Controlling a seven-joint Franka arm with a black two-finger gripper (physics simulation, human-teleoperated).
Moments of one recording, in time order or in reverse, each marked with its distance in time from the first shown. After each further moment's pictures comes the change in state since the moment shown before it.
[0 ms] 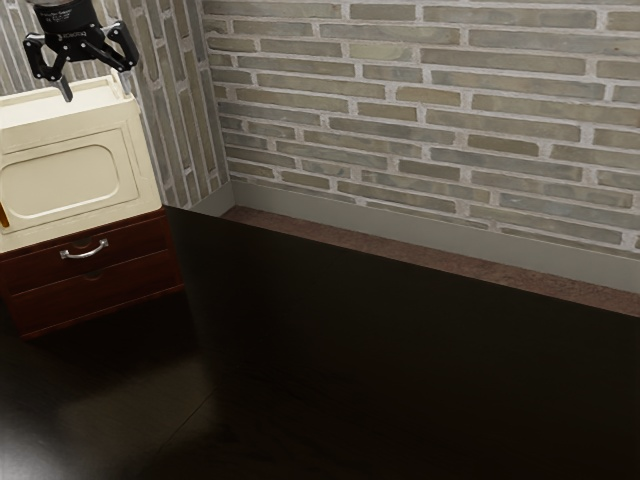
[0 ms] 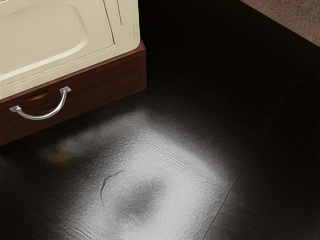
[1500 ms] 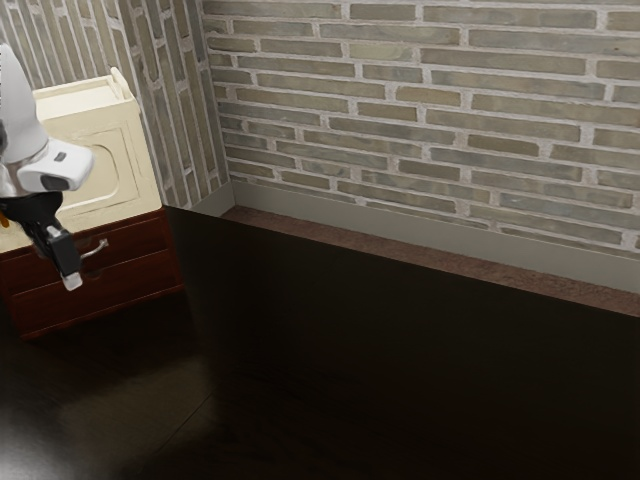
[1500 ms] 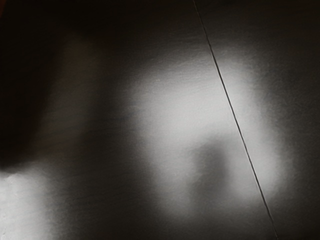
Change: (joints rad) arm -0.649 -0.752 0.562 -1.147 0.132 0.320 0.709
